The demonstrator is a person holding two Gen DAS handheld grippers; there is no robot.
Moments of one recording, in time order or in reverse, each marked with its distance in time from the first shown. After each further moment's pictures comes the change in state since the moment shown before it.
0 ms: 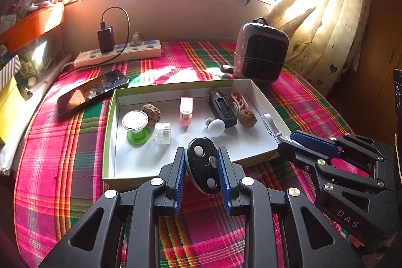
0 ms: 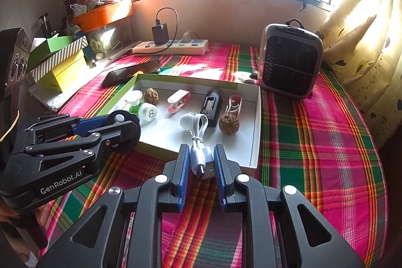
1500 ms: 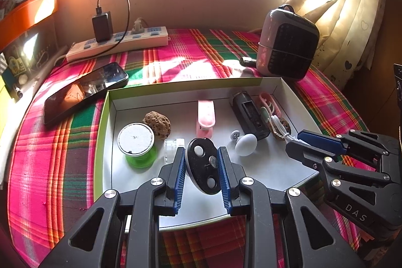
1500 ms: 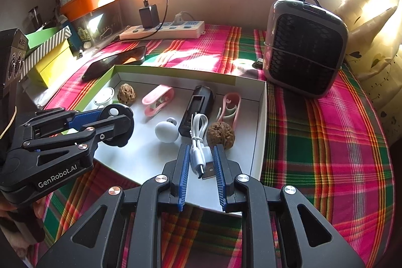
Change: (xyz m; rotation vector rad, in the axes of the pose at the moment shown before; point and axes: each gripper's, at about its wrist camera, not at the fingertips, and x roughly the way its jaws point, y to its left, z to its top) left arm 0.058 0.020 0.020 -0.011 0.071 0.035; right arm 0.059 -0.021 0.020 -0.007 0.113 0.023
